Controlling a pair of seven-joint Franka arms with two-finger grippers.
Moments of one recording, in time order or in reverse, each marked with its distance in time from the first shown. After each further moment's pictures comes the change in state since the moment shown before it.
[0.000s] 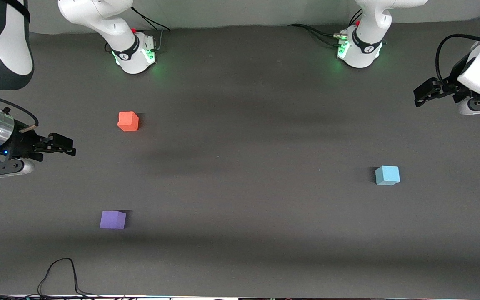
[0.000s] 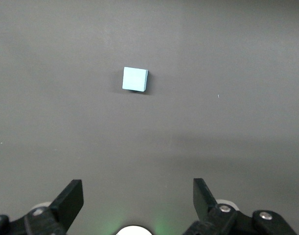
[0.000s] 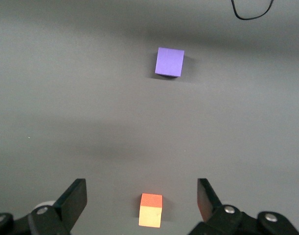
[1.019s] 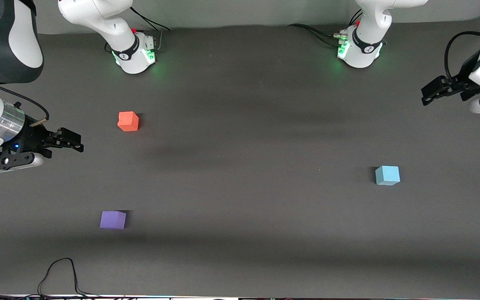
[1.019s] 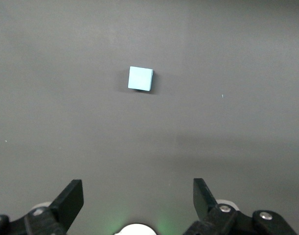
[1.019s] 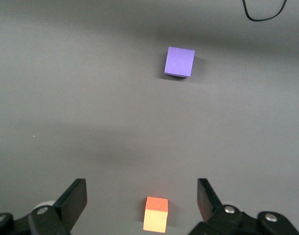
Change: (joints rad) left arm 0.003 0.008 0.048 0.018 0.000 -0.015 0.053; right arm 0.035 -0.070 -0.006 -0.120 0.000 0.081 0.000
